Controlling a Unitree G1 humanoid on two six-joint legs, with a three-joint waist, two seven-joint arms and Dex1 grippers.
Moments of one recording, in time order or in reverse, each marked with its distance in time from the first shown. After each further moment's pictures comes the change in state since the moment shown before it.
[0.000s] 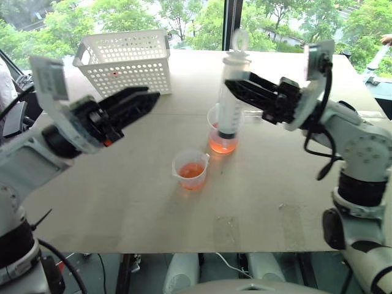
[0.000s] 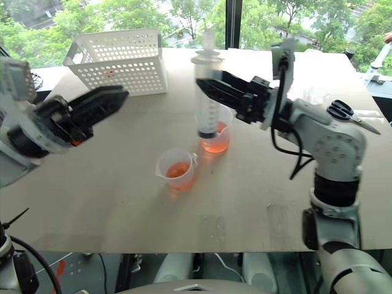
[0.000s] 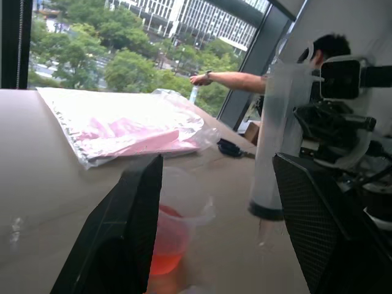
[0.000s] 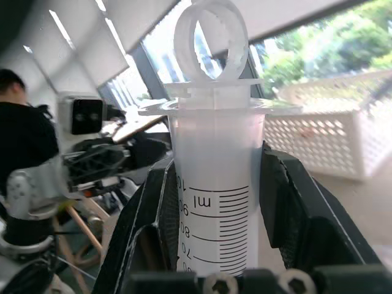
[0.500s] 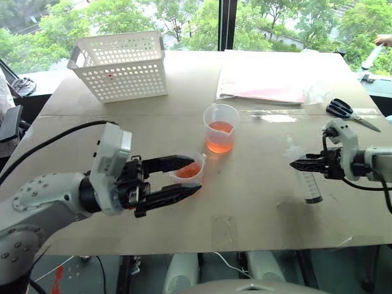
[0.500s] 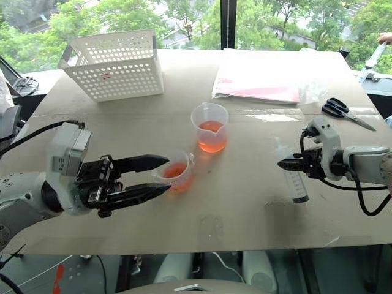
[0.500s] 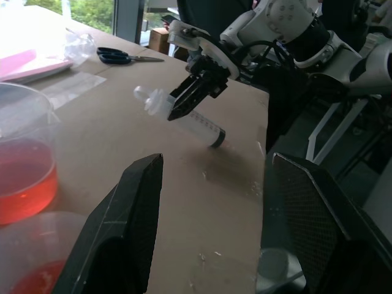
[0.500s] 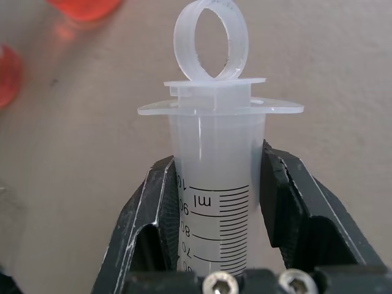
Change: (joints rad) left arm 0.321 0.083 -0.033 -0.261 0.123 -0.090 -0.440; right arm 0.262 -0.443 0.158 0.154 -0.185 0.247 -0.012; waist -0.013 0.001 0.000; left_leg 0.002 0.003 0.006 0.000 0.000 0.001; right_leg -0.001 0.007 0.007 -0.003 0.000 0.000
